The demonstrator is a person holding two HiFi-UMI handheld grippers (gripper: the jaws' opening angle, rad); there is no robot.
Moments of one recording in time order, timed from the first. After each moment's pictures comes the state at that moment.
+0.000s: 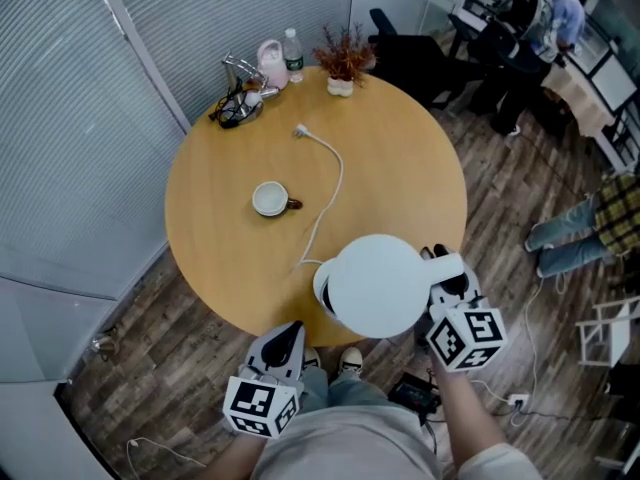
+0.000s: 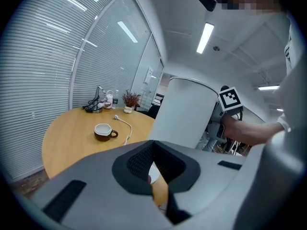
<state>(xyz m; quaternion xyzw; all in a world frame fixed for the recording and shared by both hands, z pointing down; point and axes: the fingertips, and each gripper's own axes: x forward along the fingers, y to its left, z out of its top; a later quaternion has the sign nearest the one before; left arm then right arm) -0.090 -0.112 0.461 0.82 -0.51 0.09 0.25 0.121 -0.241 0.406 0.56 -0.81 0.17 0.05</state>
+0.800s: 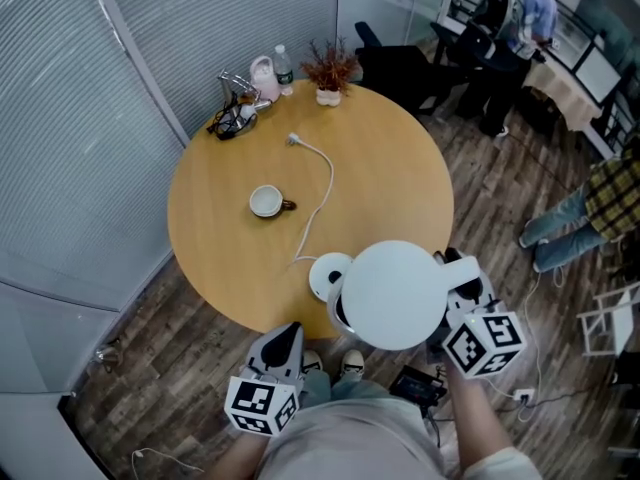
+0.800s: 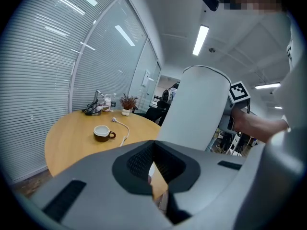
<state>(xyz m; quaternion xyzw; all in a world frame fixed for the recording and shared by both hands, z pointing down) -0.080 -0.075 0.442 0.83 -0.51 0.09 0.23 0.155 -0.182 0.353 0.57 -0.80 0.17 0.02</state>
